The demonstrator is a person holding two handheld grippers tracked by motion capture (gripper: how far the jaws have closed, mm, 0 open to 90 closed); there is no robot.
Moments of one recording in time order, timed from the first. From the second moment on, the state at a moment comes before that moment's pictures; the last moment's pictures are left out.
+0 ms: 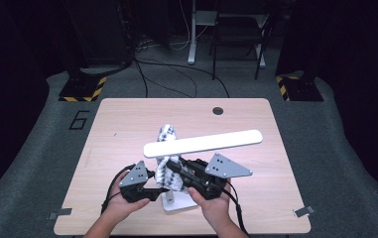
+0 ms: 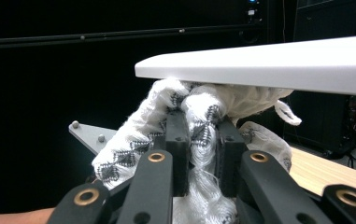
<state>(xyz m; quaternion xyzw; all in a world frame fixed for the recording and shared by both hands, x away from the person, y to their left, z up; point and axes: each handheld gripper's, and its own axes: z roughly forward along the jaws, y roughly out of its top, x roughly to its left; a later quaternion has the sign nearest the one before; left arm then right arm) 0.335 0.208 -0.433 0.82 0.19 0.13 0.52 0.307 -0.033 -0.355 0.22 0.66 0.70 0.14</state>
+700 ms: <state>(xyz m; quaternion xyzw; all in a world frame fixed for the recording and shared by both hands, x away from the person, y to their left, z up) 0.334 0.205 -0.434 0.82 0.21 0.13 0.52 0.309 -0.101 -0.360 0.29 0.60 0.72 0.19</state>
